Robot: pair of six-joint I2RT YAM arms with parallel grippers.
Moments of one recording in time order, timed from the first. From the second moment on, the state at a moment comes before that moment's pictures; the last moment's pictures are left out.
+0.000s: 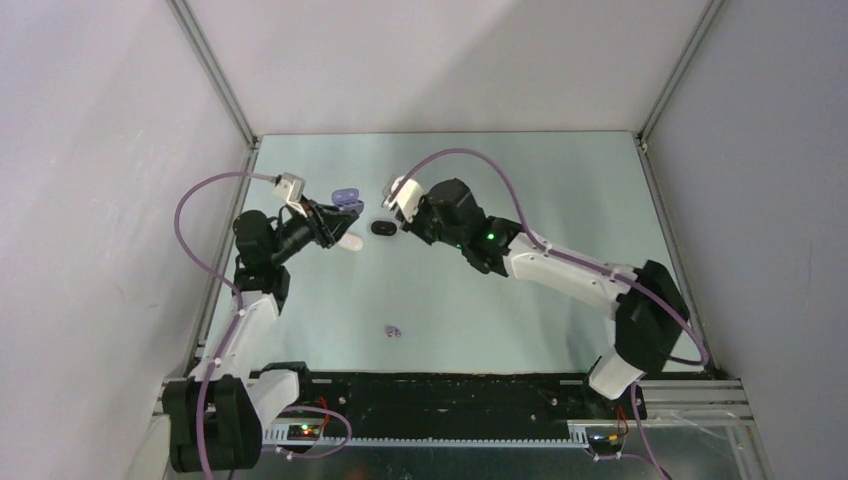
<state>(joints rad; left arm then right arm) 0.06 0.99 0.56 0.38 0.79 -0.29 0.91 1.66 1.32 -0.14 0.02 -0.37</state>
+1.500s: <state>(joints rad) -0.12 0.94 0.60 0.62 0.77 -0.31 1.04 1.56 1.21 0.60 -0.02 -1.09</state>
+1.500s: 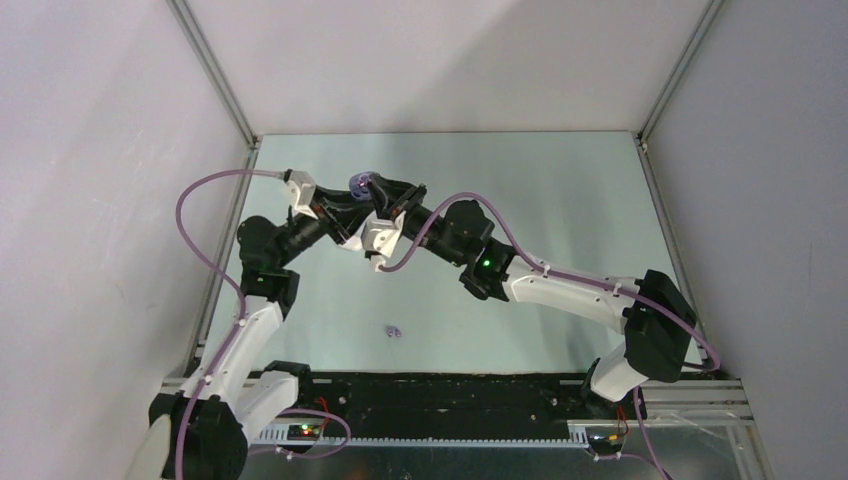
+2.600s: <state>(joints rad) -0.13 0.93 0.62 0.58 0.79 -0.24 1.05 1.60 1.21 0.54 -0.06 -1.31</state>
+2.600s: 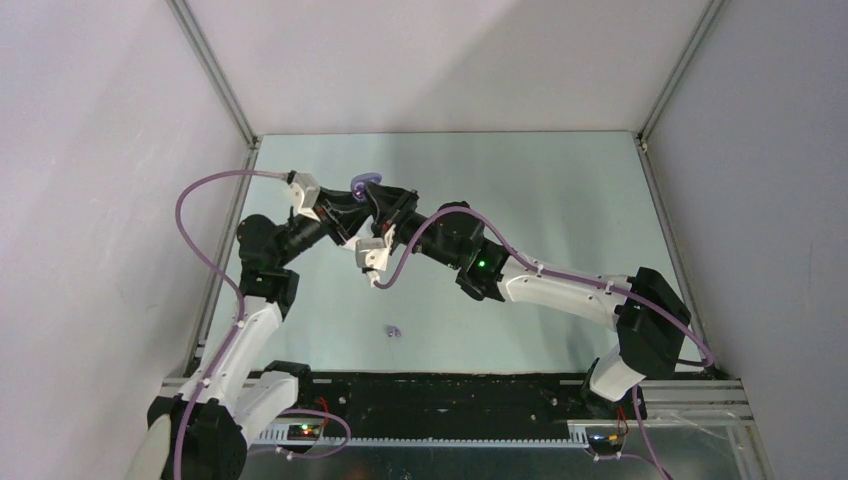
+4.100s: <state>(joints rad) -0.13 0.92 0.62 0.51 0.81 -0.20 1.01 1.57 1.21 0.40 -0.15 -1.44</state>
